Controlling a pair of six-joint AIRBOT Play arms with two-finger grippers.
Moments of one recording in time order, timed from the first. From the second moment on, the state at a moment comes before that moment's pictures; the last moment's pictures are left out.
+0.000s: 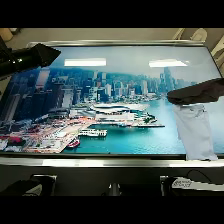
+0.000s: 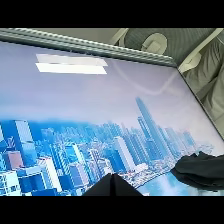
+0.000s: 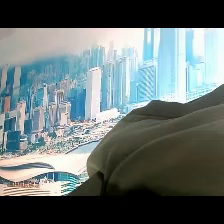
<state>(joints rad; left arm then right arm) -0.12 -1.14 1.47 0.85 -0.88 -1.39 -0.79 -1.52 1.71 -0.70 1.47 1.04</state>
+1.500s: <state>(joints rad) -0.17 -1.14 1.48 0.88 -0.87 -1.39 -0.85 -1.25 1.36 -1.43 1.46 1.05</state>
